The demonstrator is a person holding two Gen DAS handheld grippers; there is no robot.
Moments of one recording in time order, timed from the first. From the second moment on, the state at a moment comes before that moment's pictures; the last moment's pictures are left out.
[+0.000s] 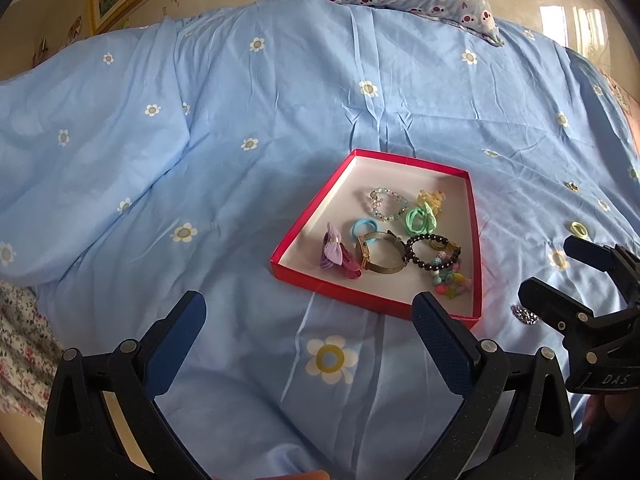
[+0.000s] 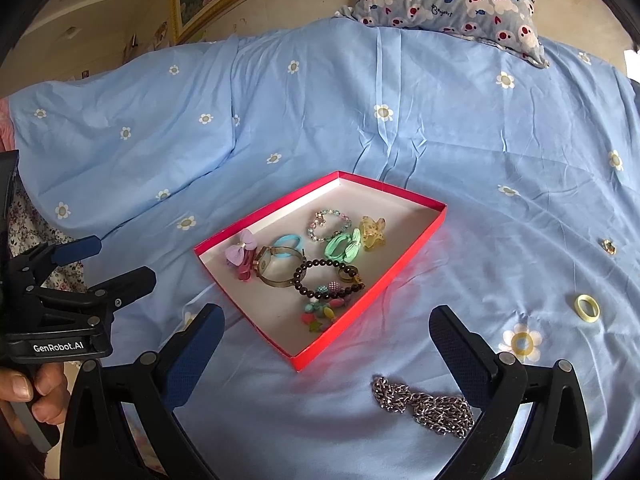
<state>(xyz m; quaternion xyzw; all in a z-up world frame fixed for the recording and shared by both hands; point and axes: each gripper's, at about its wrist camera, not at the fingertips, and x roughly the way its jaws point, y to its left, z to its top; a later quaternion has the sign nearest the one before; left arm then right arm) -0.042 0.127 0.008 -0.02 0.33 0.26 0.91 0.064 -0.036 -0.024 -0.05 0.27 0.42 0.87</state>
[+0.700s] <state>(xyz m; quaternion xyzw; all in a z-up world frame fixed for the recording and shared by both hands) -0.041 0.127 0.006 -0.02 0.33 0.25 0.91 0.064 -0.037 -0.025 -0.06 0.27 0.41 0.87</state>
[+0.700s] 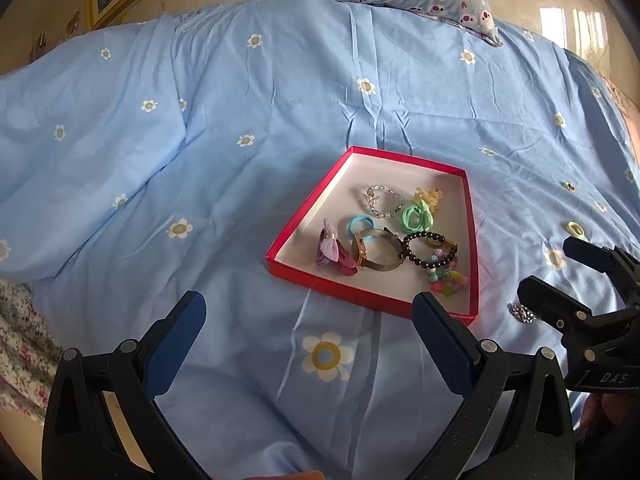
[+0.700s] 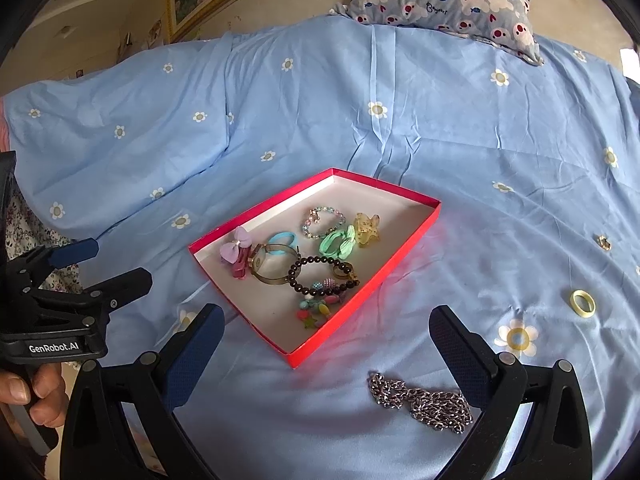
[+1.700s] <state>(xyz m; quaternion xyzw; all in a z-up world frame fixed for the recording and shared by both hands) -0.042 0.125 0.001 -0.02 0.33 0.25 0.91 0.059 -0.033 -0.026 -0.06 0.28 0.41 0.87</state>
